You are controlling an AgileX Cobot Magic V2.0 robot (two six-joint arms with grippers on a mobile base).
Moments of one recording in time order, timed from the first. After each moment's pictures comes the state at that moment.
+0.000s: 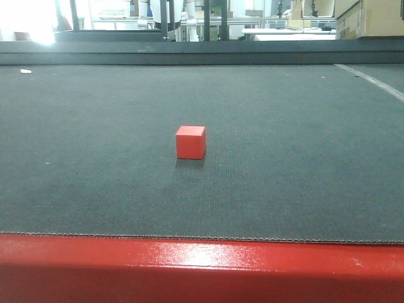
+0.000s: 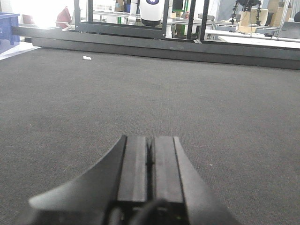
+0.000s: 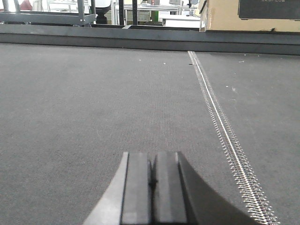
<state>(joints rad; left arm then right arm) -0.05 -0.01 0.03 0.00 0.01 -0.04 -0.04 -0.01 0.03 0.08 0.09 -0.03</state>
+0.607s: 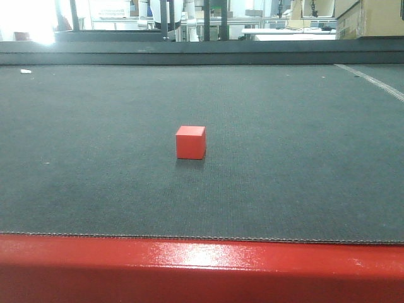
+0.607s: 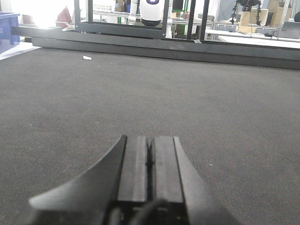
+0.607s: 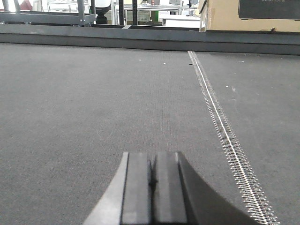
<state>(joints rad) -0.05 -0.01 0.03 0.00 0.01 -0.04 -0.04 -0.01 0.03 0.08 0.09 -0.03</state>
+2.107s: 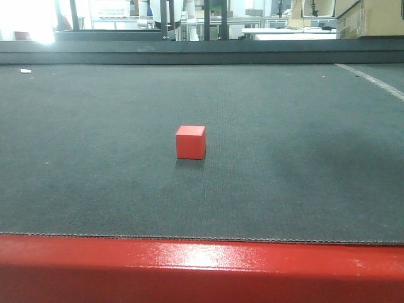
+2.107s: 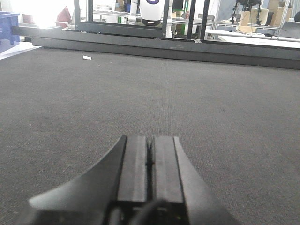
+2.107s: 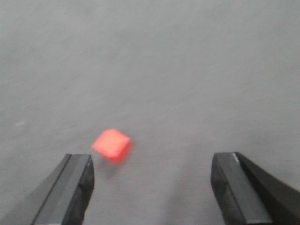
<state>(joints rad) -0.05 -0.01 0.03 0.00 0.01 -0.04 0.50 1.29 -1.16 0.03 0.53 0.19</state>
